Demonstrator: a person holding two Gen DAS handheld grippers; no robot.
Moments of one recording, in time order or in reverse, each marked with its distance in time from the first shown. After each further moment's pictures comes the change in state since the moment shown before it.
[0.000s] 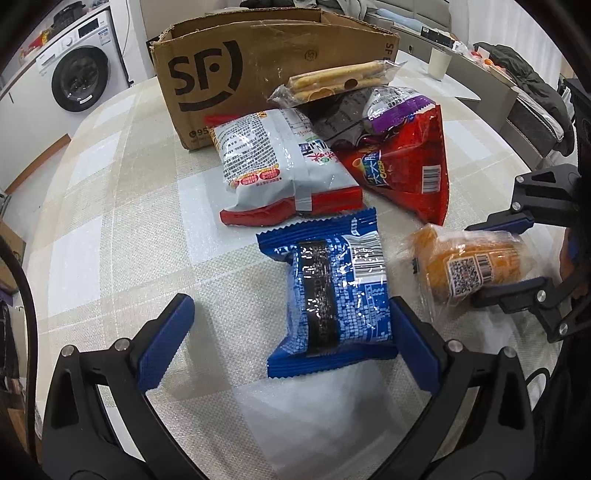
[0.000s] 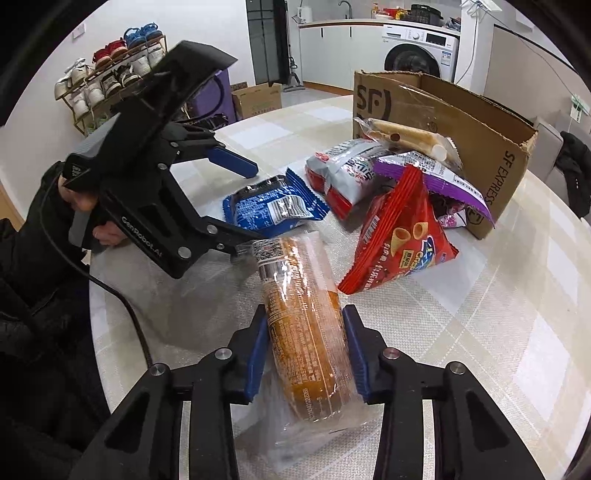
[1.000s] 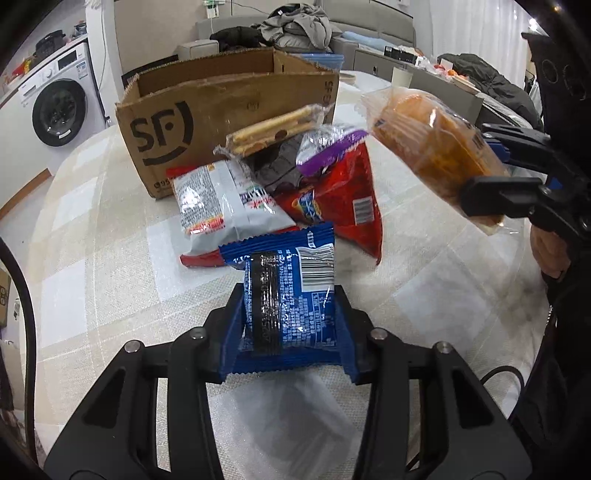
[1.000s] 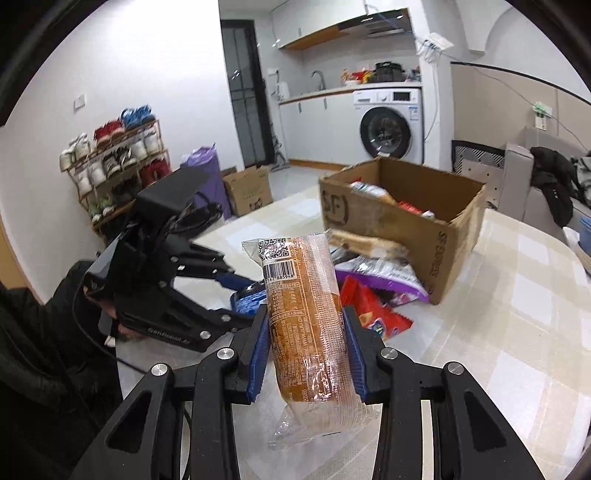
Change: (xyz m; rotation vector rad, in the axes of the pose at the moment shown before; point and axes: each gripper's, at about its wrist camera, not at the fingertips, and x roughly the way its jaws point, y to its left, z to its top) left arm -0.041 -0.035 -0.006 0.076 -0.136 -0.091; right arm -0.069 -0.025 0.011 0.121 -0.337 -0.007
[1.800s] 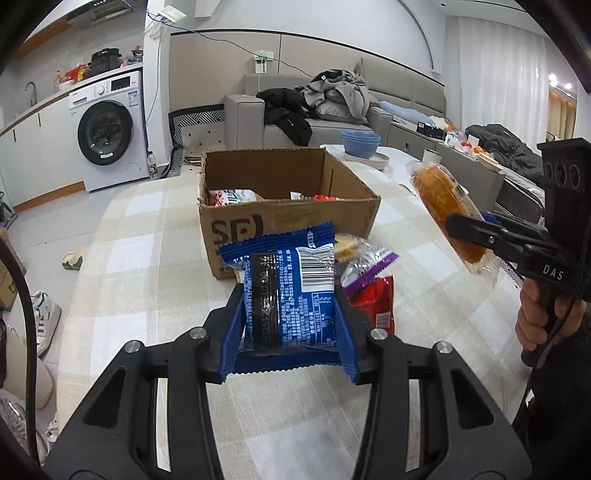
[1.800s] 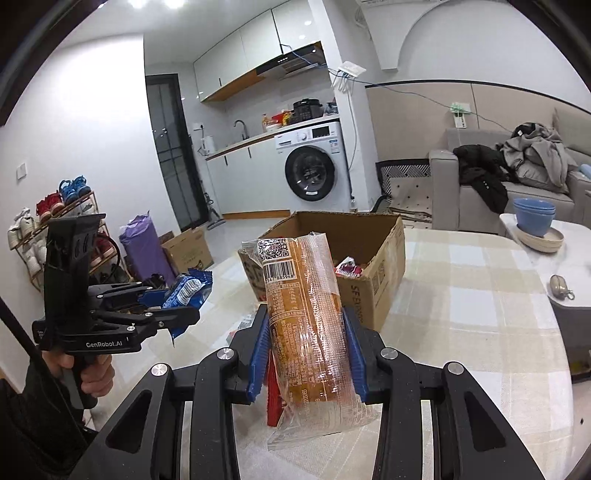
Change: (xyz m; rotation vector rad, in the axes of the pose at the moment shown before) left arm -0.091 0.023 0.035 -0.138 -0.257 0.095; right arm -0.024 -0.028 0.026 0.201 -0.181 -0.237
